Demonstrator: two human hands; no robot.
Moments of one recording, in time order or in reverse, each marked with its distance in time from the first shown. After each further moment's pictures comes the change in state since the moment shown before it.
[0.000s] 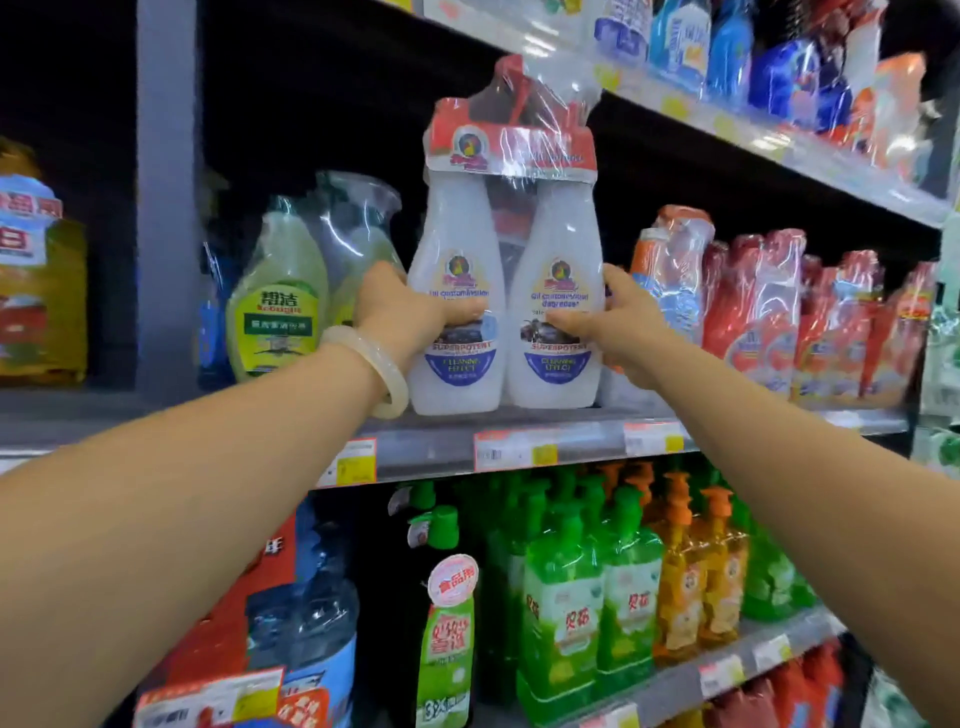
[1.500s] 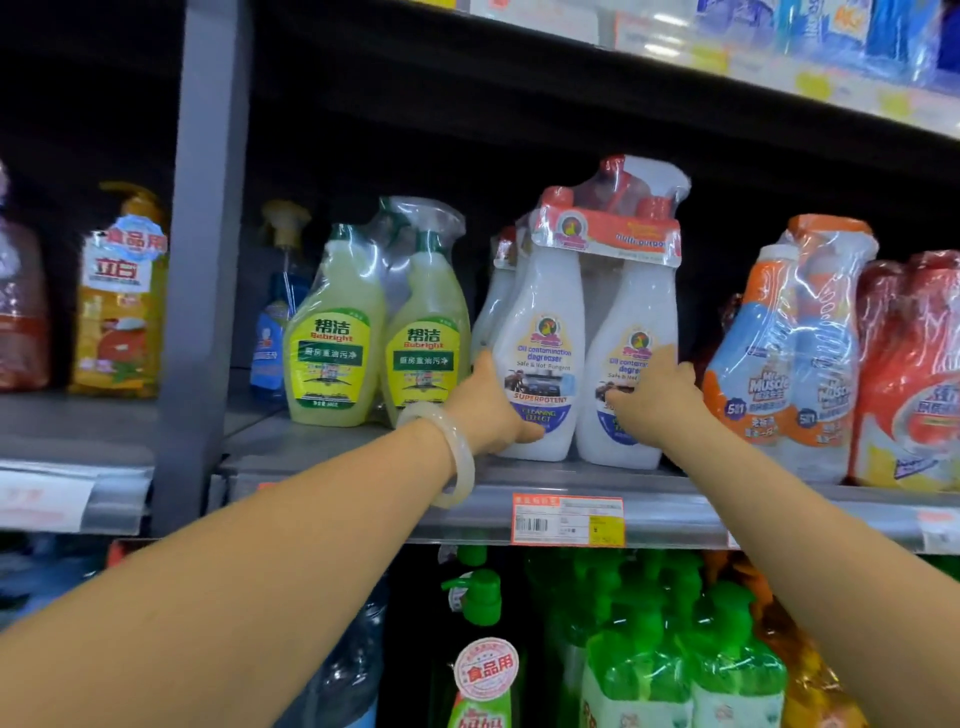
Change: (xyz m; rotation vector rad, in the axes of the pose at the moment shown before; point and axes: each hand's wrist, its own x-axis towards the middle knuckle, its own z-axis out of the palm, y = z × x) left_hand 0.027 -0.055 0.051 0.589 -0.204 0.000; right_hand 0.057 0.058 0.035 -0.643 -0.027 0.173
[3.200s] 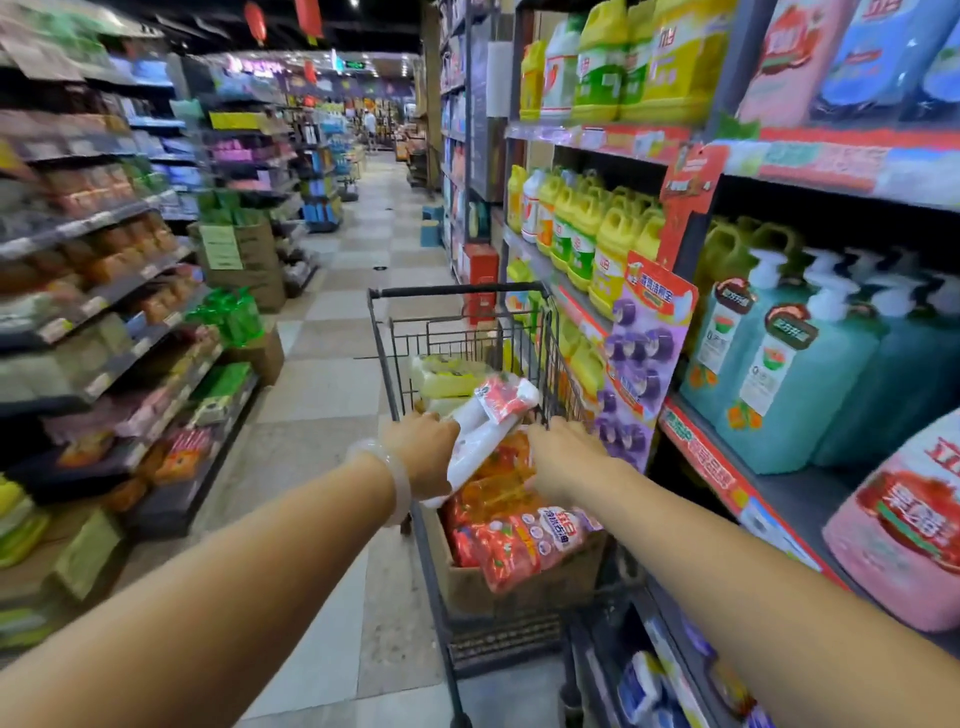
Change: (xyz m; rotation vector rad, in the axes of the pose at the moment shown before) left_hand -0.697 -0.608 -0.764 1.054 0.038 -1.513; right_hand -0.830 -0.821 0.510 -0.055 -1.095 -1.740
